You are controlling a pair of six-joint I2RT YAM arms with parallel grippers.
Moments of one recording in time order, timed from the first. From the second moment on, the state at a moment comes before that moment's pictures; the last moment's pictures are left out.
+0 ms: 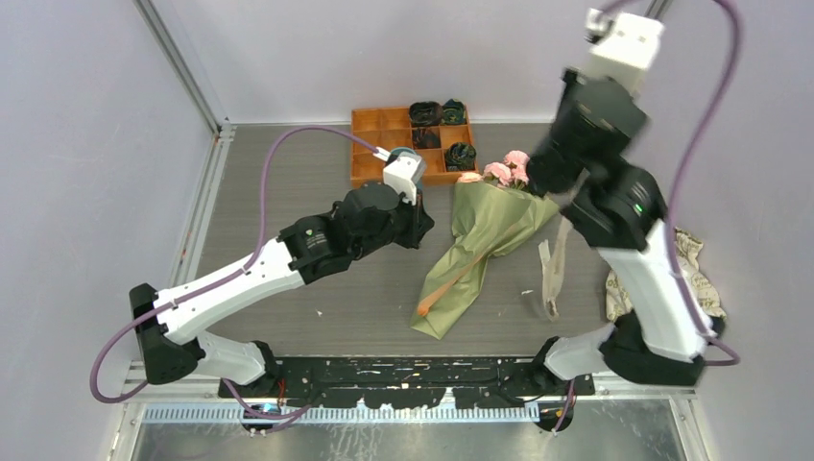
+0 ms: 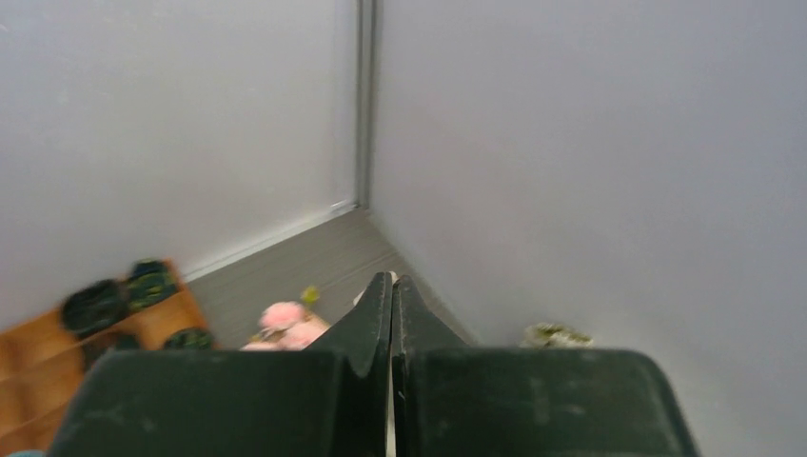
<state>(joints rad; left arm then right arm) -1.05 1.33 1.35 -0.41 -0.24 -0.46 0.90 1.31 2.10 -0.48 1.52 -0.31</state>
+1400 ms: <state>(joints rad) -1.17 1.74 1.48 -0.52 -0.16 -0.34 -0.35 1.10 1.37 -0.75 -0.15 0.74</state>
